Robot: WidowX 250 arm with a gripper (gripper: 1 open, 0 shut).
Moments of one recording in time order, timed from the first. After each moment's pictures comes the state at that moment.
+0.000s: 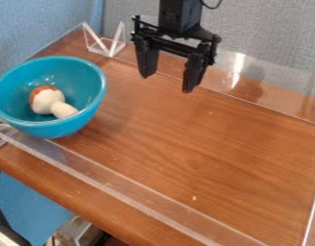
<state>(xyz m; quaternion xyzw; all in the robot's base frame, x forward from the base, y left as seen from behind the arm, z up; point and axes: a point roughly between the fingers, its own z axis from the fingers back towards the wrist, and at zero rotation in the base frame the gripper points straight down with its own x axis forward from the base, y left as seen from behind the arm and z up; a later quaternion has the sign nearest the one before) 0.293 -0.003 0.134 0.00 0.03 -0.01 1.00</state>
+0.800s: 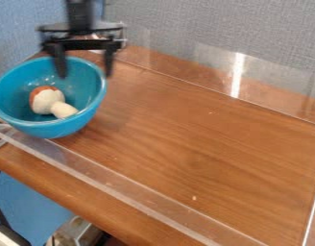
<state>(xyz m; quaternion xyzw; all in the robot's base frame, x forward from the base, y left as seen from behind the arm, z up) 0.269 0.134 0.110 -0.01 0.03 0.35 0.94</state>
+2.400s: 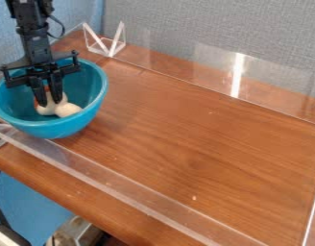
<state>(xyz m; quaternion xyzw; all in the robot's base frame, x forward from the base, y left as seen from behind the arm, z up) 0.257 0.180 0.059 -0.01 0.04 0.50 0.87</state>
